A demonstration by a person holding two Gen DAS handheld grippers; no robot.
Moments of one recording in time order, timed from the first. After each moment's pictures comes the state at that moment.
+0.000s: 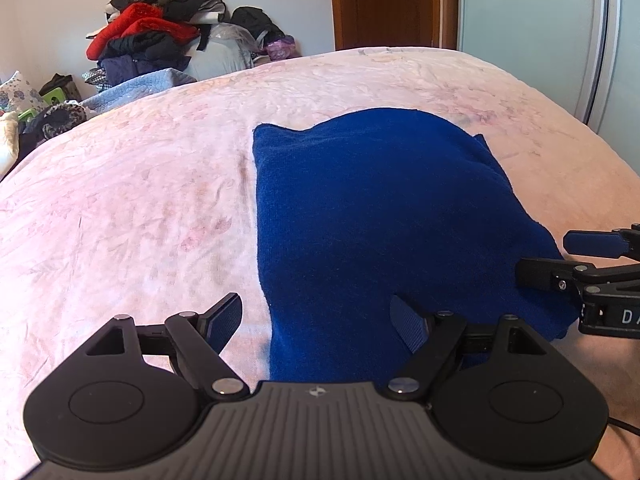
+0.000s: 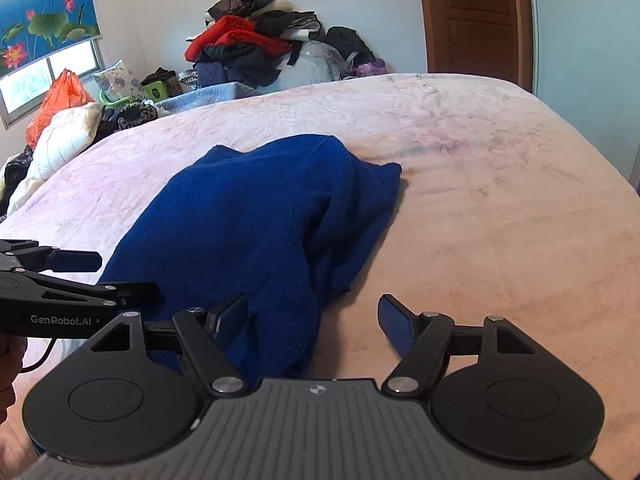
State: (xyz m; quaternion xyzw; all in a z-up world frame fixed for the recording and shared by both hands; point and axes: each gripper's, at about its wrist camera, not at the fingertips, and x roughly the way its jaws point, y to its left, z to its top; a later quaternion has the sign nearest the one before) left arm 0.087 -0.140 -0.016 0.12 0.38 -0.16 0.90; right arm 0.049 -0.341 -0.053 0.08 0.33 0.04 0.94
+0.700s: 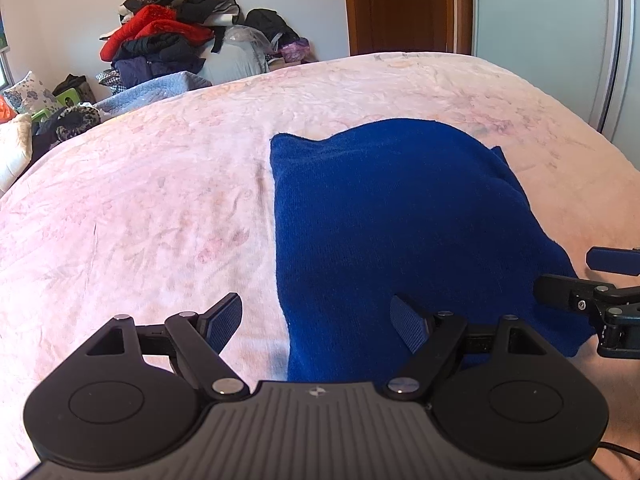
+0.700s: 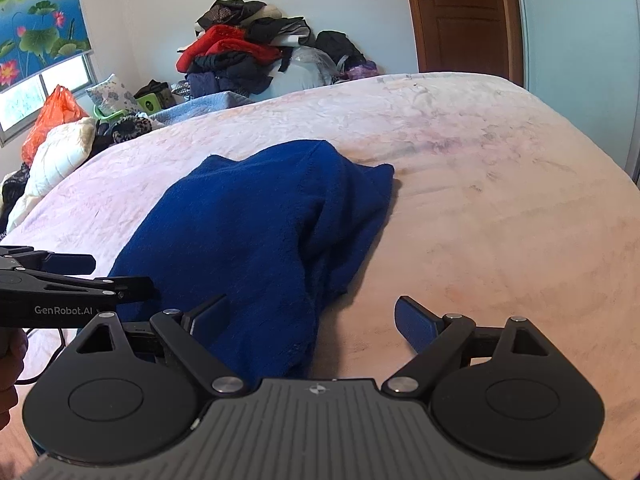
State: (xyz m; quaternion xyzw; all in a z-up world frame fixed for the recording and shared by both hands) left arm 0.090 -0.139 -0.006 0.12 0.37 -0.14 0.91; right arm 0.052 -0.350 -0.057 0.11 0.32 0.03 0.94
